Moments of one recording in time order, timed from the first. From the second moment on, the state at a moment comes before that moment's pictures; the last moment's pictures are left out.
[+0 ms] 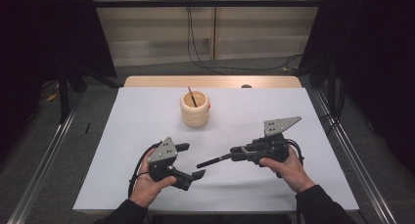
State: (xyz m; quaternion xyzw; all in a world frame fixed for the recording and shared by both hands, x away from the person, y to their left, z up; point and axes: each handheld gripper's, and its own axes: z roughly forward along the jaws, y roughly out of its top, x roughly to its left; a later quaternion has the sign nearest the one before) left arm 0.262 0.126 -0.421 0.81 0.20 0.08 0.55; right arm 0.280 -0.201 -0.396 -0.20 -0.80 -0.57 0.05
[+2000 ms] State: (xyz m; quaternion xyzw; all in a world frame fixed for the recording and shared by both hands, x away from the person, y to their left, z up) left arm 0.271 0.094 -0.413 0.84 0.14 0.04 0.53; right arm 0.307 -0.151 -0.362 -0.16 -0.89 -0.41 0.08
